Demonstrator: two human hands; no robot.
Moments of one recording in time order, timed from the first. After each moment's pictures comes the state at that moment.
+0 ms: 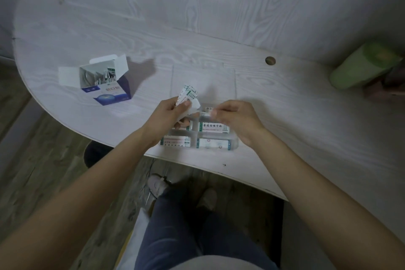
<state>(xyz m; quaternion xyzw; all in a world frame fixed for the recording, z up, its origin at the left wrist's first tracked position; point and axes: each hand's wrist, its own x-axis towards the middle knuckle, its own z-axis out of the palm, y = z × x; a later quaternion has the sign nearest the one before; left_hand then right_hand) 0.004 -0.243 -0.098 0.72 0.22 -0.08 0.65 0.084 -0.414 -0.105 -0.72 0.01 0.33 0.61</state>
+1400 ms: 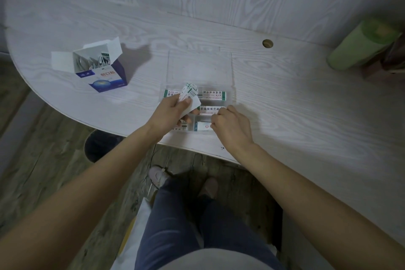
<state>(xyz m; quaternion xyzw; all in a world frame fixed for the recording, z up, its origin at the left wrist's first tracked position) -0.016 -0.265 -0.111 0.75 0.23 -0.09 0.62 0.035 -0.429 -0.156 -0.94 -0.33 0.09 0.06</state>
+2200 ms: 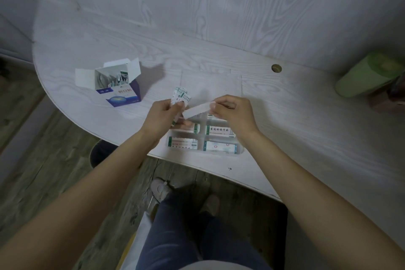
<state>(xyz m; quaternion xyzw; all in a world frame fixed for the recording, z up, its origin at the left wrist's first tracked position) -0.008 -0.231 -0.085 0.66 0.33 -0.02 0.68 0.077 -0.390 -0.094 -0.73 -0.07 0.25 0.64</state>
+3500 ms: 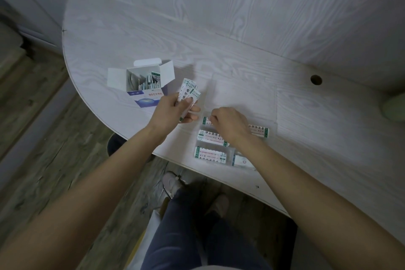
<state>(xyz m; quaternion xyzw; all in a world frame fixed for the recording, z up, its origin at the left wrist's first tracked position) -0.002 -0.160 -0.098 0.65 0.33 0.01 0.68 0.086 -0.296 -0.130 -0.90 -0.35 0.23 0.10</state>
